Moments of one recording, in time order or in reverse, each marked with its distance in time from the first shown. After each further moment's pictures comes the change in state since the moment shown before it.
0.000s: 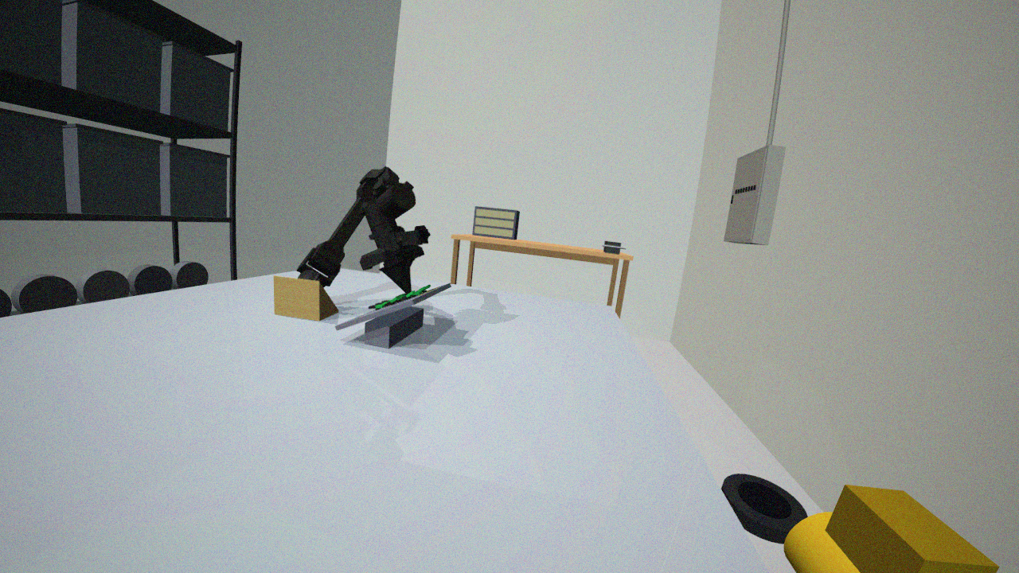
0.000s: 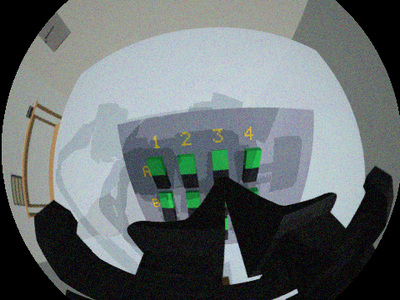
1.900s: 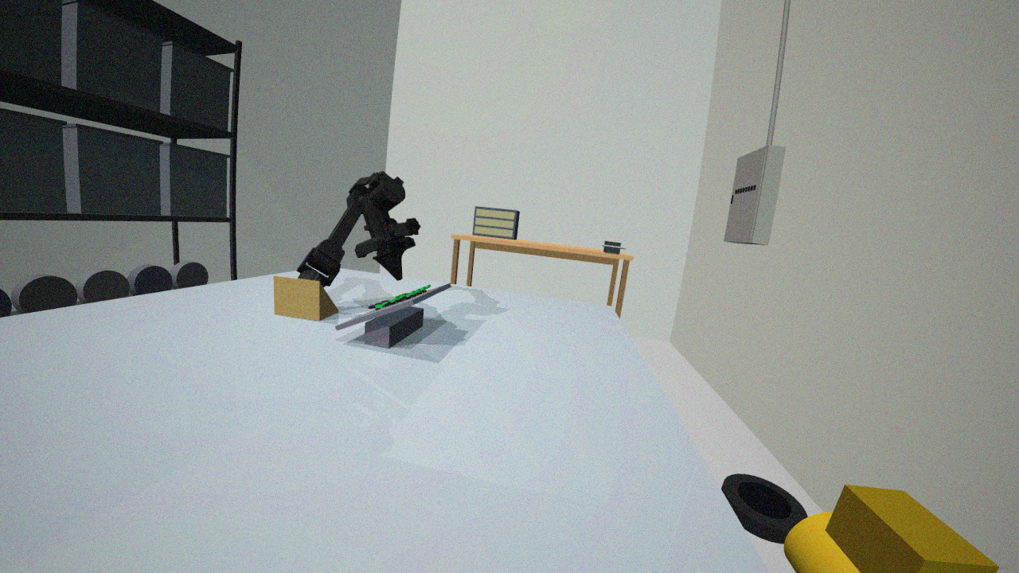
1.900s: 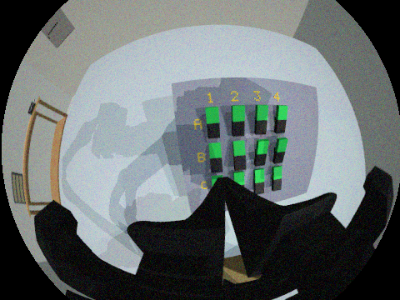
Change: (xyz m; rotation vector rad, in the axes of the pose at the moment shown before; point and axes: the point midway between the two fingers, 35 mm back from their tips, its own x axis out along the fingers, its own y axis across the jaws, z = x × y) arm -0.036 0.055 -0.038 0.005 0.015 0.002
